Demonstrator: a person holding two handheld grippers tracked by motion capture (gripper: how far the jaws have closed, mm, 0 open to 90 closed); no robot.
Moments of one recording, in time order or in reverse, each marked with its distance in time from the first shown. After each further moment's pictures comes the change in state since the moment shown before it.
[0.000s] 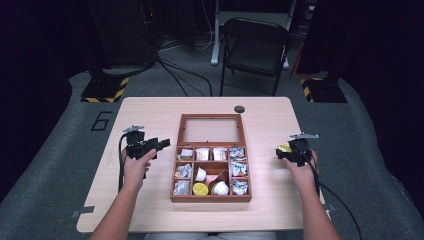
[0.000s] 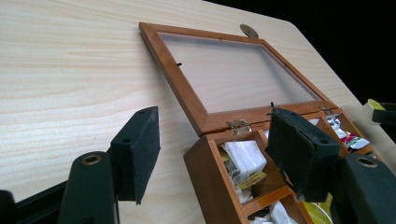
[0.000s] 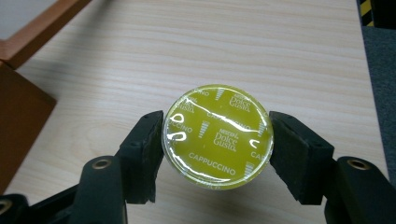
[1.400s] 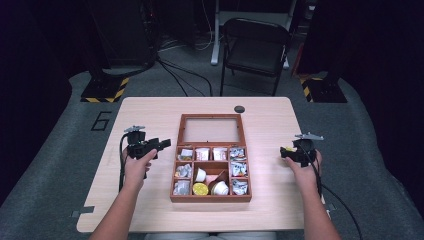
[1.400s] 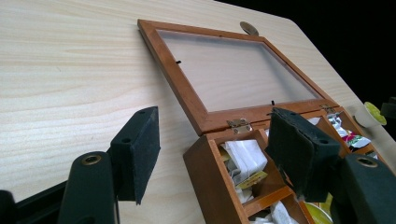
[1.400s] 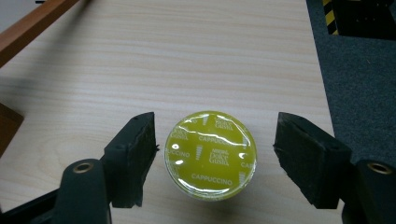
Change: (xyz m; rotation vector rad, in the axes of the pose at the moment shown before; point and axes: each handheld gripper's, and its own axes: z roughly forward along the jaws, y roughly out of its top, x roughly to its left) left arm 0.000 -0.001 0.004 0.005 -0.003 -0.001; right arm -0.006 -0.001 -0.008 -0.065 -0.074 0.018
